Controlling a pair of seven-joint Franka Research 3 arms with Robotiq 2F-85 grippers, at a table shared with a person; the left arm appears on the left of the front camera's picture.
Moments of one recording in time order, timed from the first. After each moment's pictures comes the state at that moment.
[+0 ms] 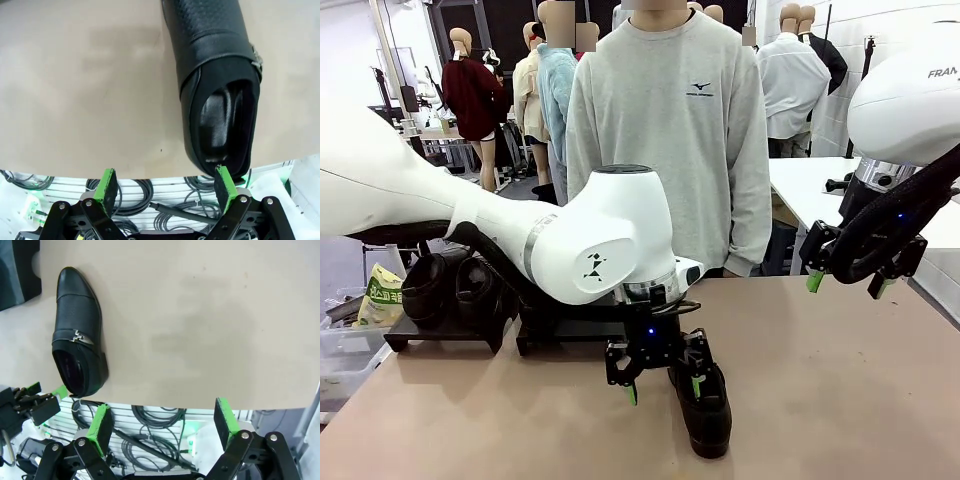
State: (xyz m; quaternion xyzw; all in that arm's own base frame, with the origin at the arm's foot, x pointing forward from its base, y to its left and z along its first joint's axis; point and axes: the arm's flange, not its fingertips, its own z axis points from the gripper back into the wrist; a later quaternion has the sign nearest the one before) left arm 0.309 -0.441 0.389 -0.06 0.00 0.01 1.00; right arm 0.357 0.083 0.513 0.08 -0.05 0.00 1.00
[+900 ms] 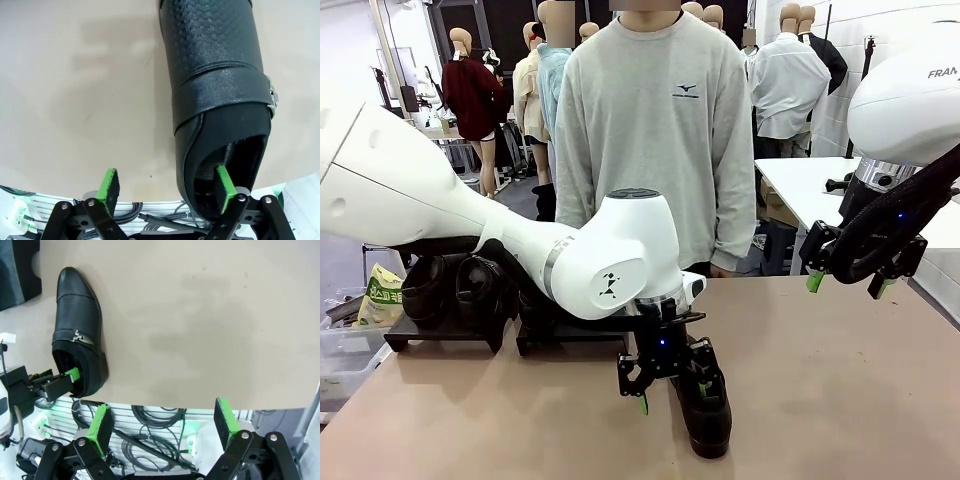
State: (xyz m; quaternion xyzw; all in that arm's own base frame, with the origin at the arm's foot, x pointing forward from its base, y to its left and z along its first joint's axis) left arm 0.329 -0.451 0.352 -0.06 0.02 0.03 1.00; right arm 0.357 0.083 0.513 0.08 -0.05 0.00 1.00
